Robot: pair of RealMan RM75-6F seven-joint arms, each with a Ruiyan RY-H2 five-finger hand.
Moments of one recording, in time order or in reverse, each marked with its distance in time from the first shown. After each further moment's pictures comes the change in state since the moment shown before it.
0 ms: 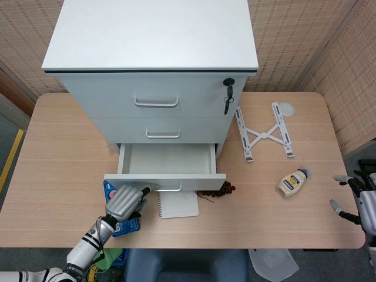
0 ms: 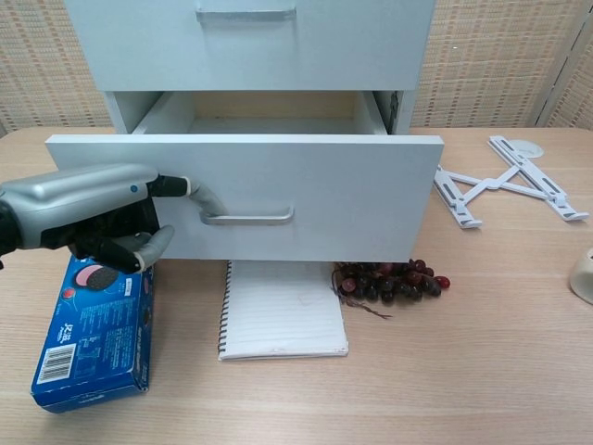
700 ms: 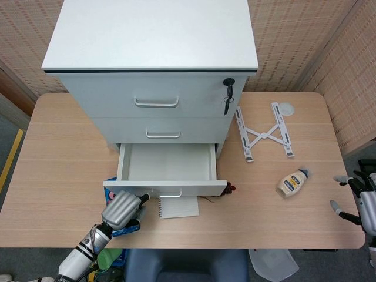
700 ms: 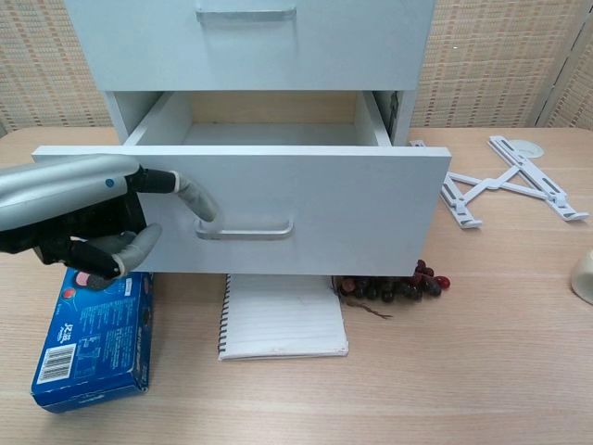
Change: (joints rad) left arm 0.047 0.057 0.041 -0.087 0.123 0.044 -0.021; right arm -0.003 0.000 -0.001 0.000 -0.003 0.003 0.003
